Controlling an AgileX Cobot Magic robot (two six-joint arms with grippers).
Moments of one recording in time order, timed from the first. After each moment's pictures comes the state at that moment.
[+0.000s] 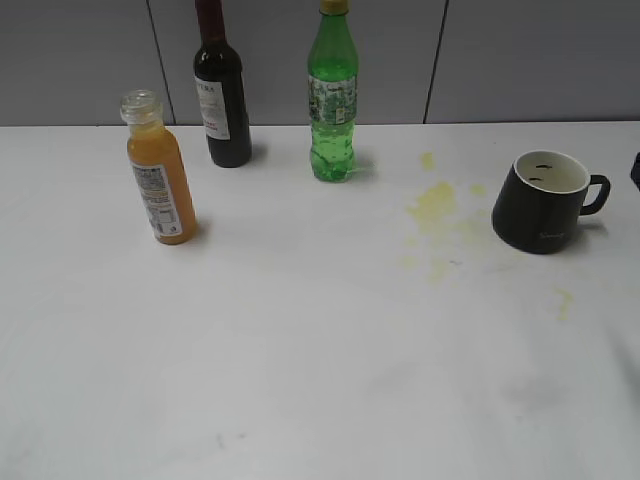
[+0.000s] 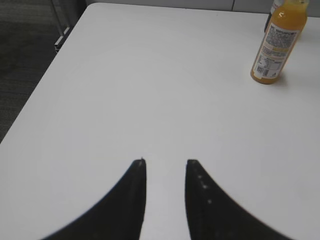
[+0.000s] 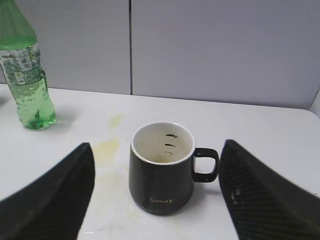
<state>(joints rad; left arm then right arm) 0.02 -0.01 -0.48 0.02 1.08 0.05 0.06 1.01 -0.21 -0.02 -0.58 0.04</state>
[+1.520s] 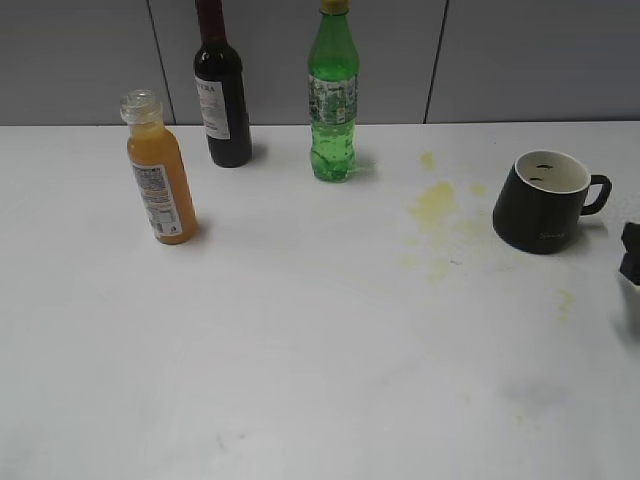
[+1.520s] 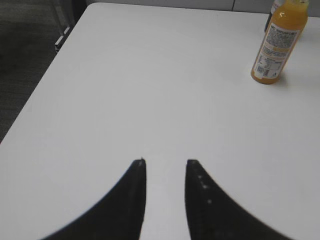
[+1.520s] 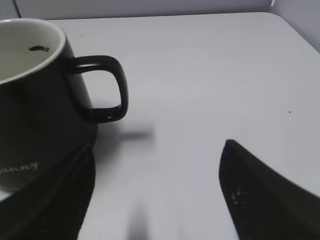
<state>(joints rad) 0.02 -0.01 -0.48 0.02 1.08 0.05 -0.24 1.93 -0.33 -0.08 -1.21 0.01</state>
